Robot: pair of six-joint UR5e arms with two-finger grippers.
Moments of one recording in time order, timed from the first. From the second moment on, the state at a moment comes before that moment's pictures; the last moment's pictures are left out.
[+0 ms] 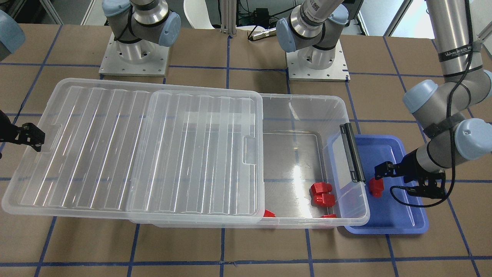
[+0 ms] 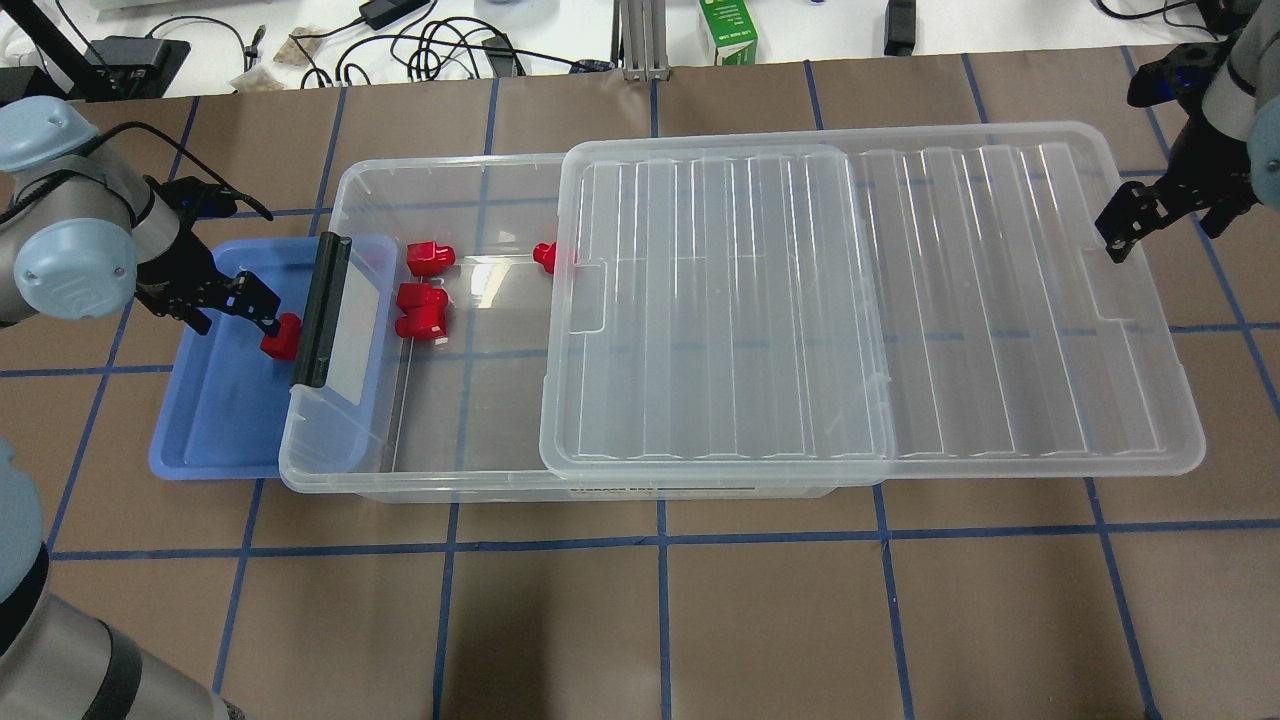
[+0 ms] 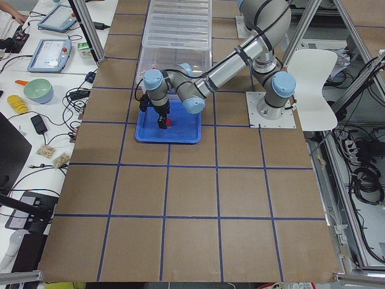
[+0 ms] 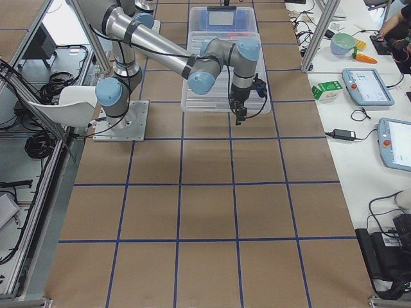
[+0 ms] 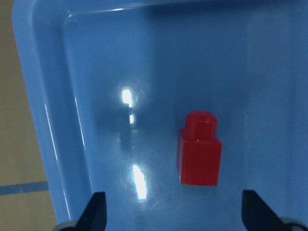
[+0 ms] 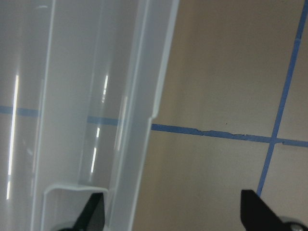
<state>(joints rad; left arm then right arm) -1.13 -2.00 -1.75 -1.06 1.59 0.54 1.18 -1.37 1.70 -1.93 -1.73 -0.55</state>
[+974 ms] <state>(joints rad) -1.16 -2.07 -1.75 -1.03 1.59 0.45 1.19 -1.64 1.57 -1.60 -1.63 -0.51</state>
